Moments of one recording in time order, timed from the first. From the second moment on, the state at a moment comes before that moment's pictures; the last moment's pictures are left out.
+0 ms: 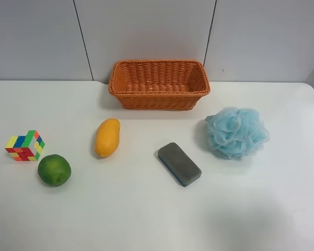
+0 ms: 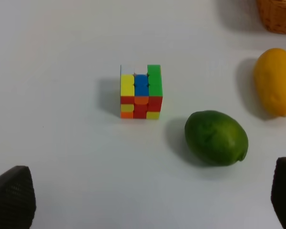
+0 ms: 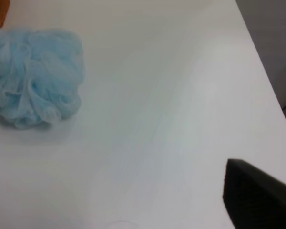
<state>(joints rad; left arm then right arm) 0.05 0.02 -0.51 -0.01 1.06 -0.03 0.00 0.00 -0.48 -0.02 1.06 0.00</state>
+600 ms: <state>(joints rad) 0.04 0.85 -0.95 -0.12 0.79 0.17 0.00 0.00 -0.48 -0.02 1.06 0.00</state>
